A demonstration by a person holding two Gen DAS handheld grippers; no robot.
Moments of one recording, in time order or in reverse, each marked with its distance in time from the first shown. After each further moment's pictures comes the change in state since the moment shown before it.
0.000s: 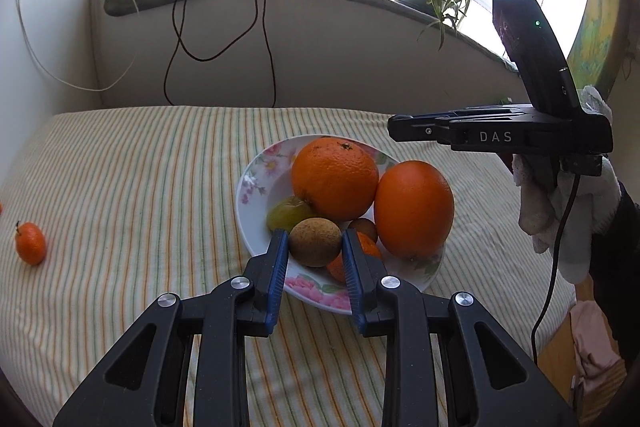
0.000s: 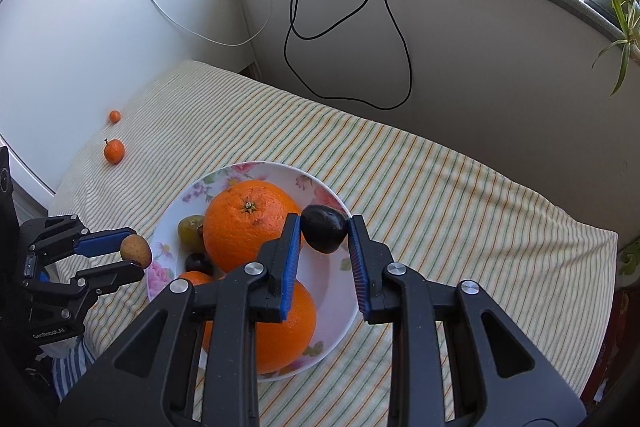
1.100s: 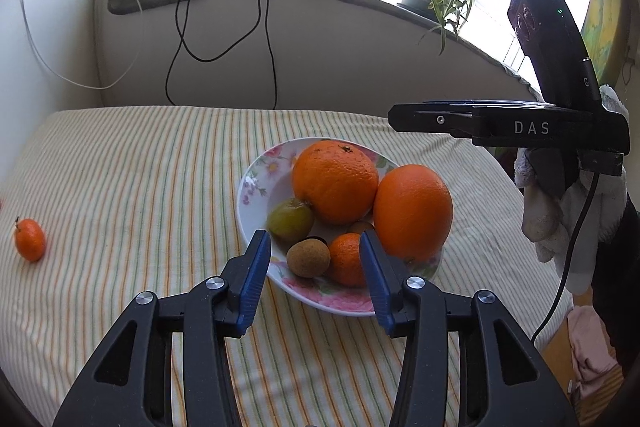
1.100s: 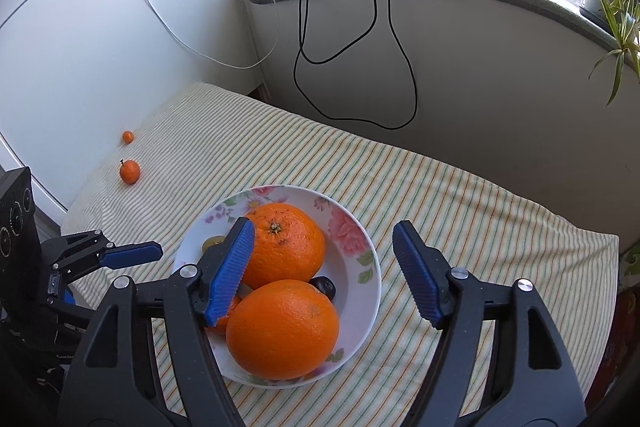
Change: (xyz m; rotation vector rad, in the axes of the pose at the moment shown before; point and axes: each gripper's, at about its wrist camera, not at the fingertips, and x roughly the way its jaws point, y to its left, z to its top) left arm -0.002 0.002 0.000 -0.021 -0.010 -0.004; right arm -0.018 0.009 0.007 0.009 -0.068 0.022
